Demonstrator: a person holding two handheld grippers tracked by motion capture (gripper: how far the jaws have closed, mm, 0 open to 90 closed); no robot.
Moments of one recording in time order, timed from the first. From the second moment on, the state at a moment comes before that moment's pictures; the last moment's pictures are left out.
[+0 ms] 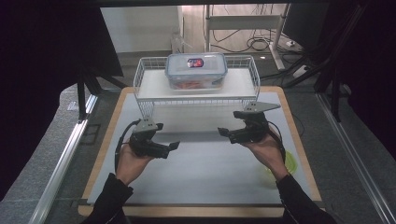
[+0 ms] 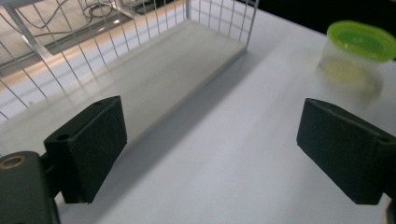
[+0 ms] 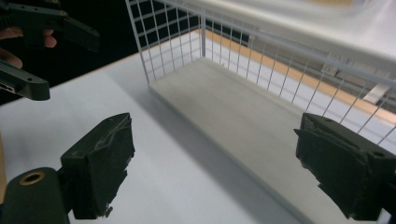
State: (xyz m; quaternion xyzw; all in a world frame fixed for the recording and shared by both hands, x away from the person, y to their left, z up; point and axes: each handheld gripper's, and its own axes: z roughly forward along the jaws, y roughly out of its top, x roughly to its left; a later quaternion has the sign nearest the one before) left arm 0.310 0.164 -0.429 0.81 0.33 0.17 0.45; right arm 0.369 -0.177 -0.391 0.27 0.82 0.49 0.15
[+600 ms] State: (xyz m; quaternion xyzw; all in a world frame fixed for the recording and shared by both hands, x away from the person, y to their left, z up) left arm 0.273 0.161 -0.484 0.82 0.34 0.16 0.43; right arm 0.328 -0.187 -0.426 0.26 0.84 0.46 0.13
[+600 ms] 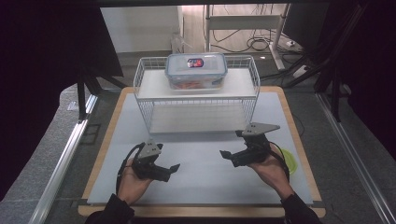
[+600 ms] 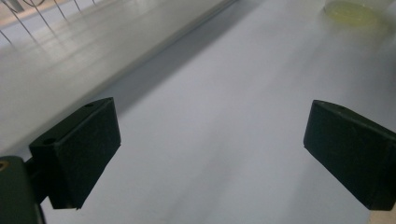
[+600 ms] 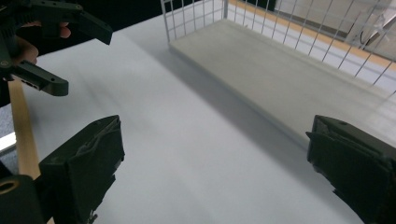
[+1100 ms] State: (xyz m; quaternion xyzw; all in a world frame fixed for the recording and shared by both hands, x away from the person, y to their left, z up) left arm 0.245 0.160 -0.508 0.84 0.33 0.18 0.40; right arm 0.296 -0.200 -0.457 0.27 0.84 0.44 0.14
